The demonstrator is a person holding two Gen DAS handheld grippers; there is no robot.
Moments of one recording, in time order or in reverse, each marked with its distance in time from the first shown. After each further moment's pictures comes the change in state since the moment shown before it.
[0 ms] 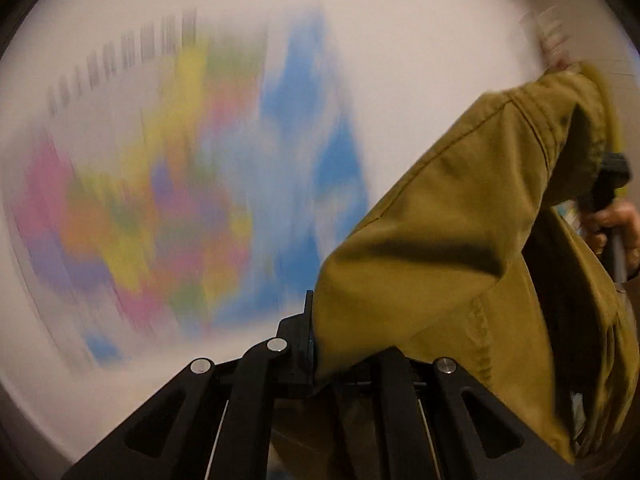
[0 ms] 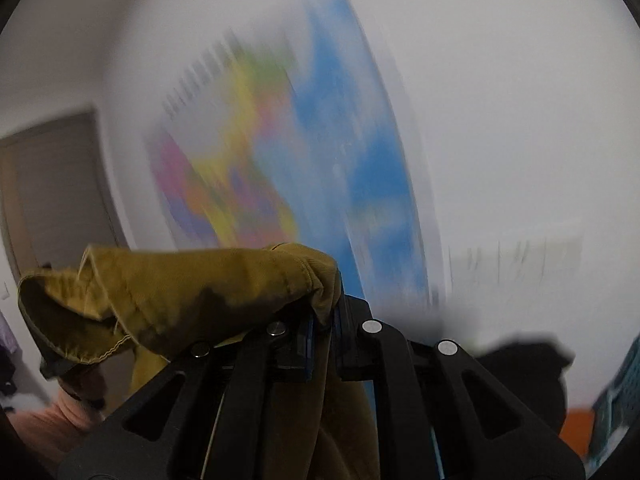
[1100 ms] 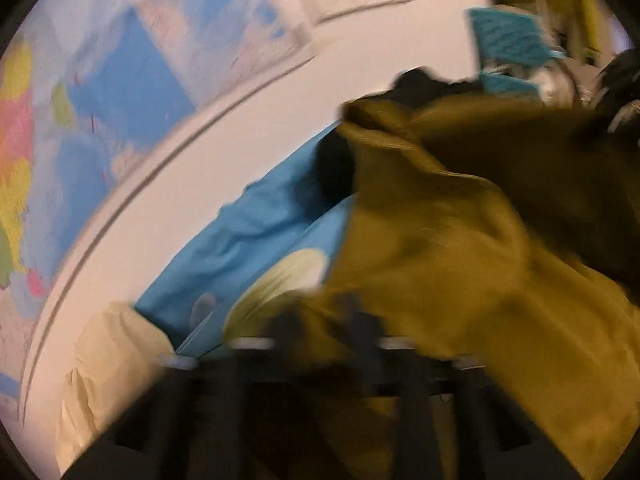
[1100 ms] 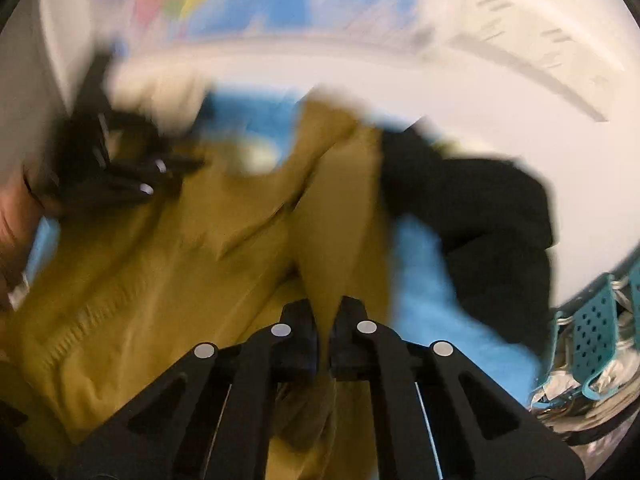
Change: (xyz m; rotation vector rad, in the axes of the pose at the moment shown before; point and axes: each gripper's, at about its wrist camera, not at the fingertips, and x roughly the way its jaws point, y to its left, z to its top) left arm 0.269 -0.035 -0.085 0.301 0.400 -0.218; right arm 0.080 -0.039 -0.161 -0.165 0.521 -0.269
